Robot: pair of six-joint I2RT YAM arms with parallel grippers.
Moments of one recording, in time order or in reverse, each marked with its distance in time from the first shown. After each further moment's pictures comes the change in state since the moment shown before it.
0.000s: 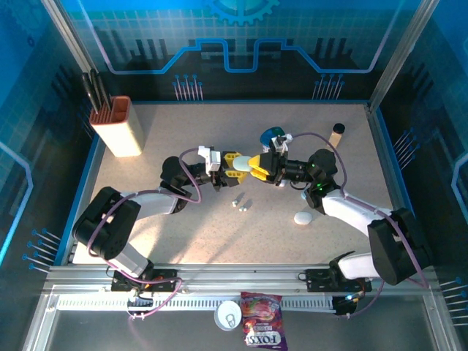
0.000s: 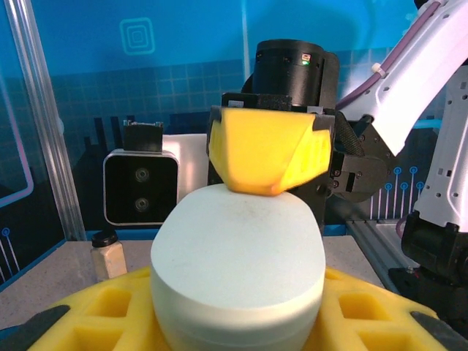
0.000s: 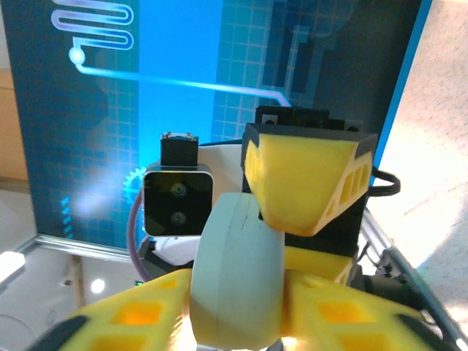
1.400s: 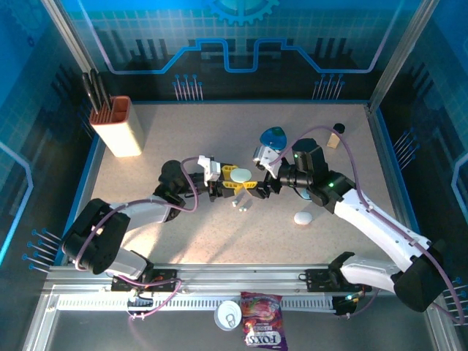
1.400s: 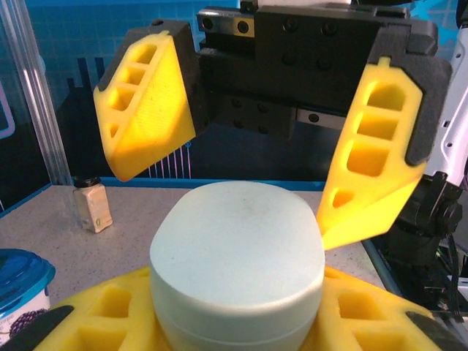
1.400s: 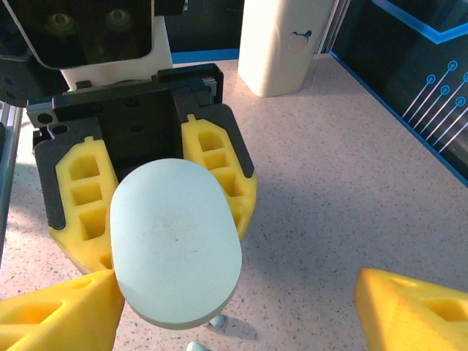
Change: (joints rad) left arm 0.000 -0.121 -0.107 -0.242 0.018 0.131; right arm 0.190 -0.211 0.316 -1.210 0.550 -1.972
